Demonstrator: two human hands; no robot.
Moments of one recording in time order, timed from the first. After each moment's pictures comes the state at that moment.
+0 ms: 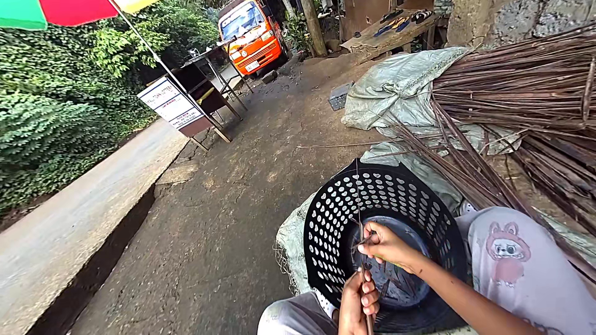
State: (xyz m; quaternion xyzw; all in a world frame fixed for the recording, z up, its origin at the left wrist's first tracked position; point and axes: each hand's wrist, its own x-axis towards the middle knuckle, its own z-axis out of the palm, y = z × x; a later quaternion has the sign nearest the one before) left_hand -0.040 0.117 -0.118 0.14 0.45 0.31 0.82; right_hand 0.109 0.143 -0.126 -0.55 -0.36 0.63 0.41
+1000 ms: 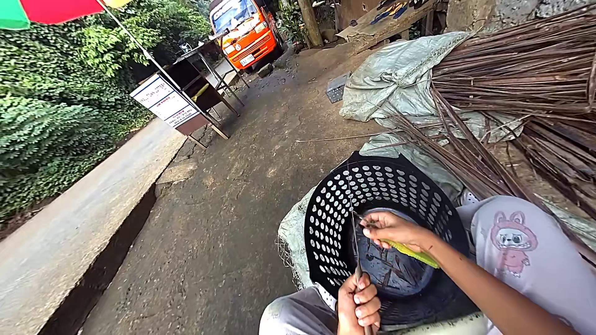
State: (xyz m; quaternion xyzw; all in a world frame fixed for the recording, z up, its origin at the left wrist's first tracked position) left_hand -0.064 0.113 -0.127 0.01 0.27 0.29 0.92; right_hand 0.134 0.150 -0.124 -0.48 -0.37 0.69 0.39
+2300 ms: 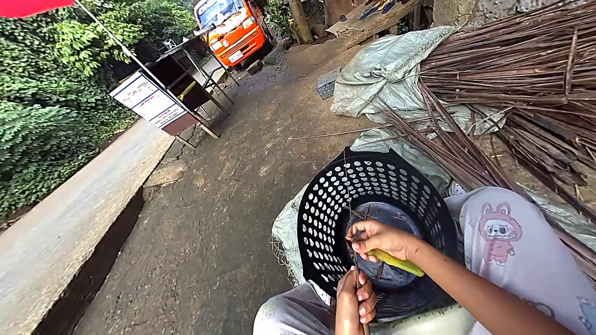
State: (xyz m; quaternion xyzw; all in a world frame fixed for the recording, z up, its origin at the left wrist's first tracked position) left_hand -0.048 0.104 -0.110 0.22 0.46 0.30 0.80; right_hand 0.117 0.141 -0.130 -0.41 -0.34 0.76 0.38
